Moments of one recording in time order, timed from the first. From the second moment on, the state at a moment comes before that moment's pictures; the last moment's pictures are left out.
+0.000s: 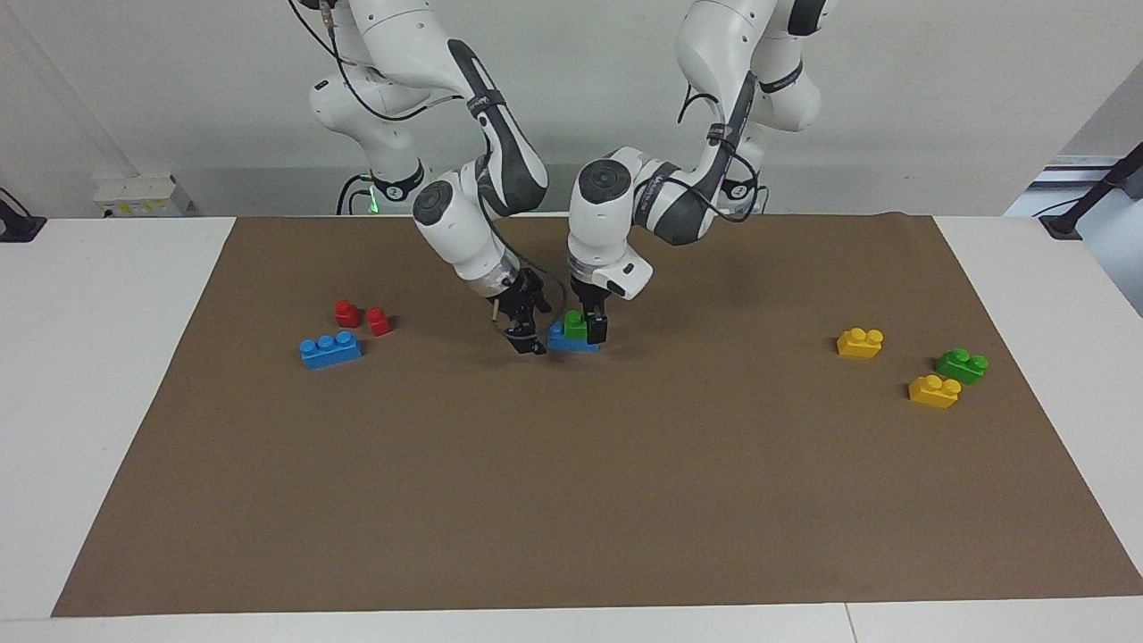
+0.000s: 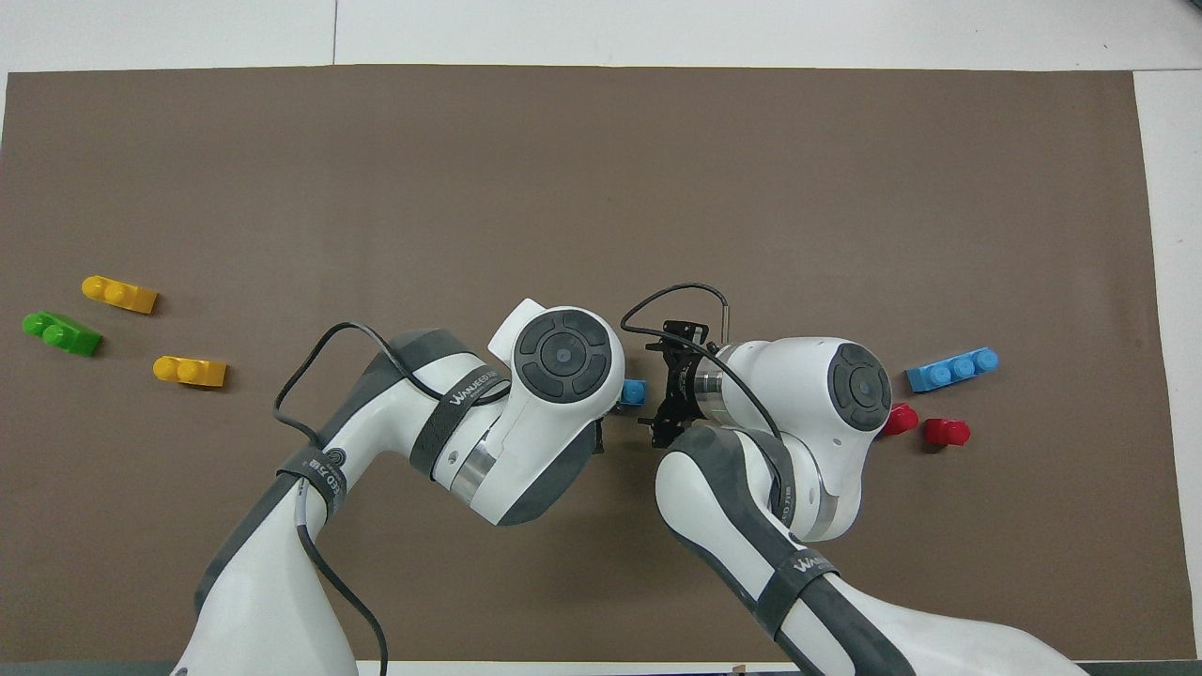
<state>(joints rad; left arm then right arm) -0.66 0.28 -0.09 -1.91 -0.02 2.19 -2.34 0.61 0.20 -0.06 -2.23 0.74 2.62 1.64</state>
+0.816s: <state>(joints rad) -0.67 0.28 -0.09 -1.92 -0.02 2.21 -2.34 0.63 0.23 -0.06 -2.23 0.81 2.65 1.62</state>
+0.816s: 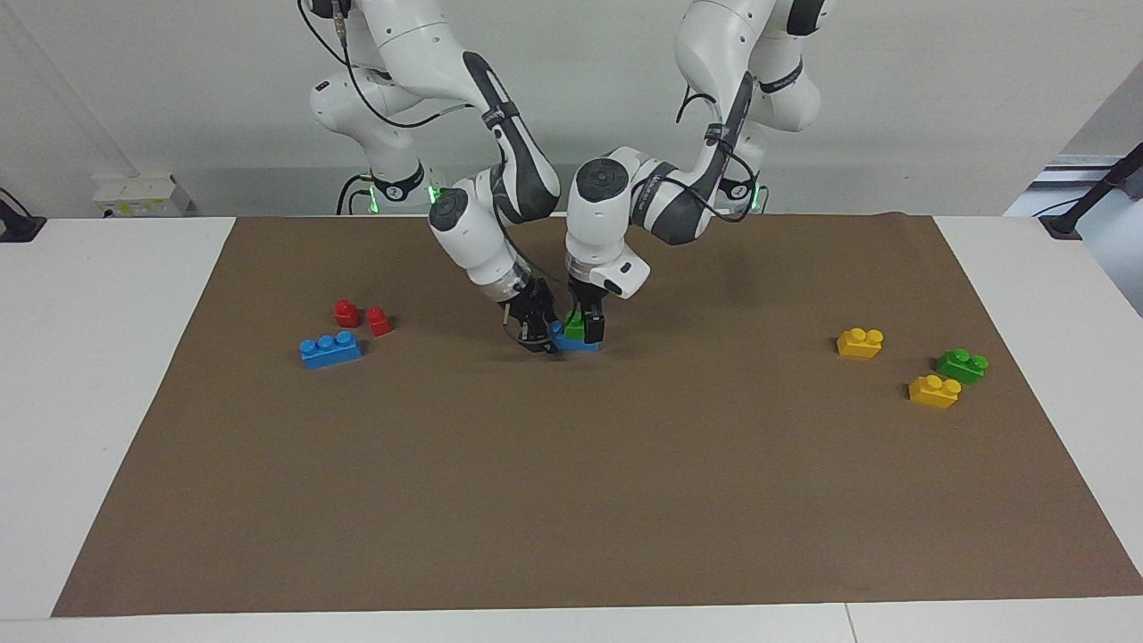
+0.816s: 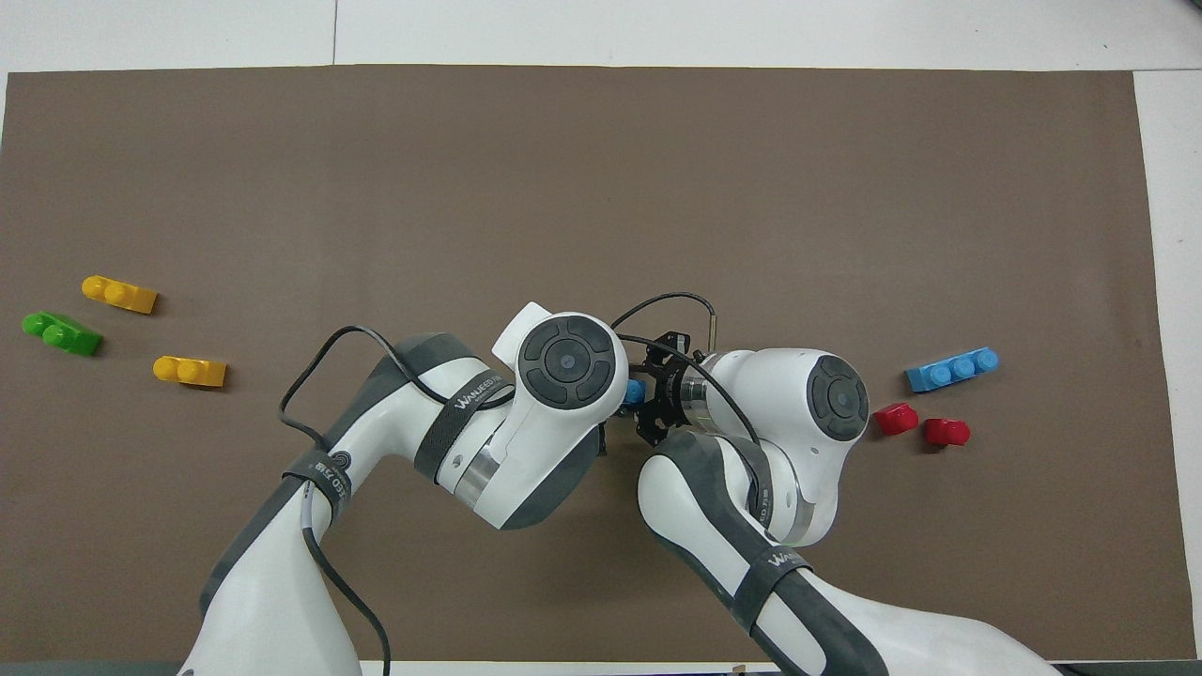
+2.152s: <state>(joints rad) -0.67 0.28 -0.08 -1.92 -0.01 2.23 -2.33 0.63 0.23 -0.06 -2.23 0.81 2.65 1.56</state>
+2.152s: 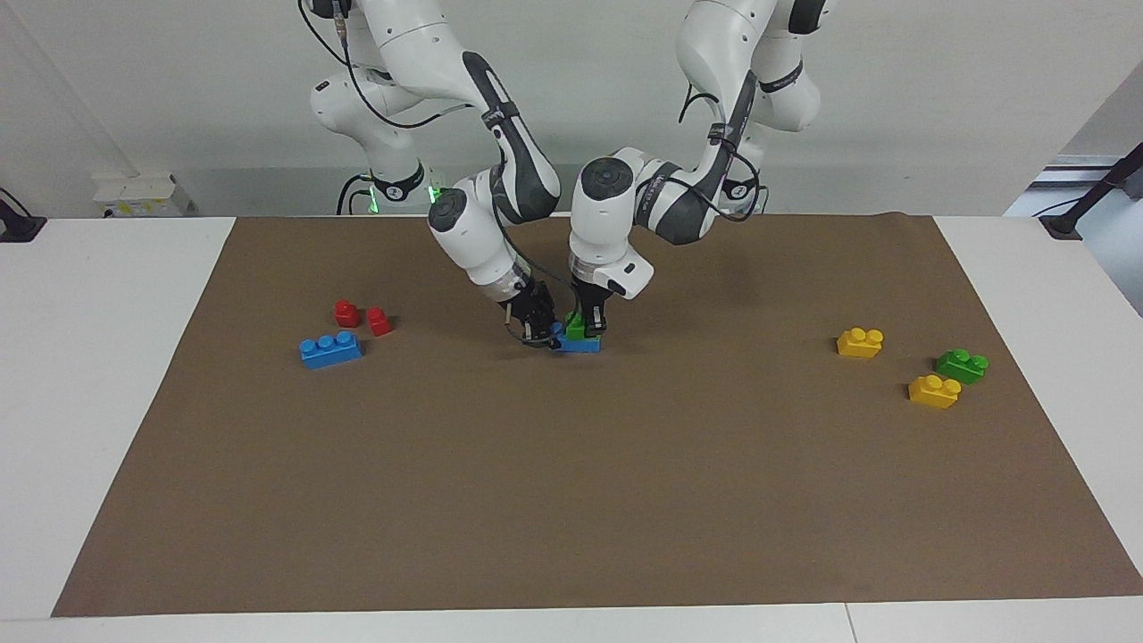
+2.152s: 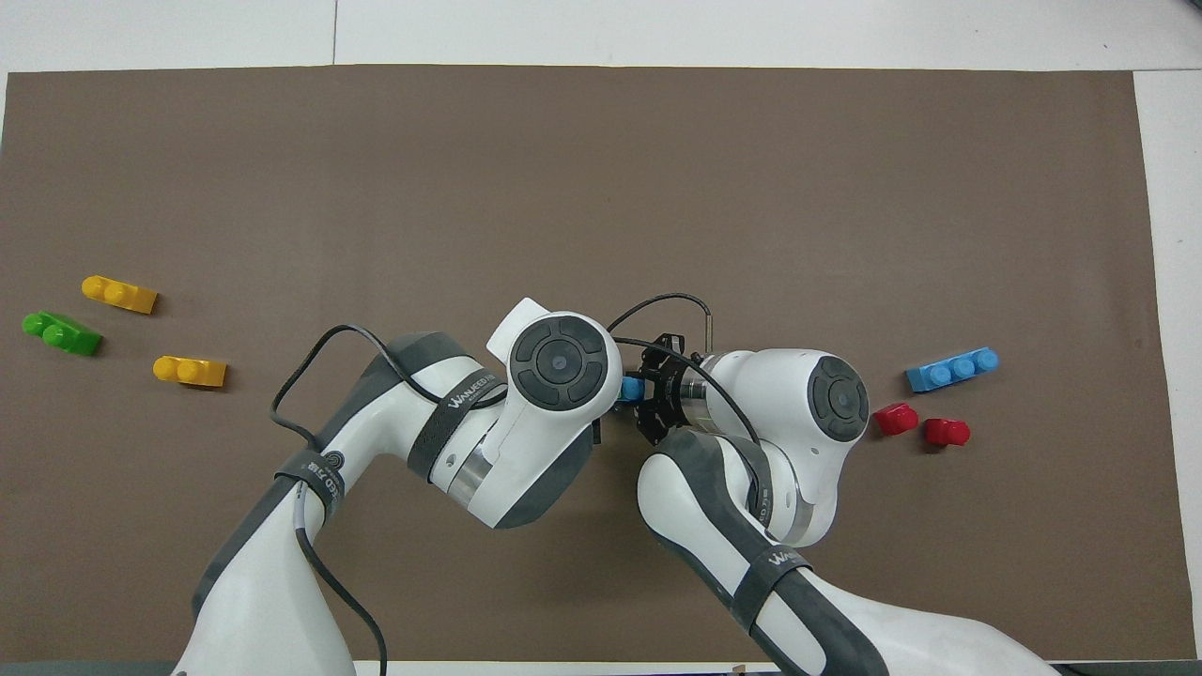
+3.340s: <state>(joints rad) -0.35 0.16 -0.06 -1.93 -0.01 2.12 -2.02 0.63 0.23 -0.06 -2.23 0.82 2.65 1.56</state>
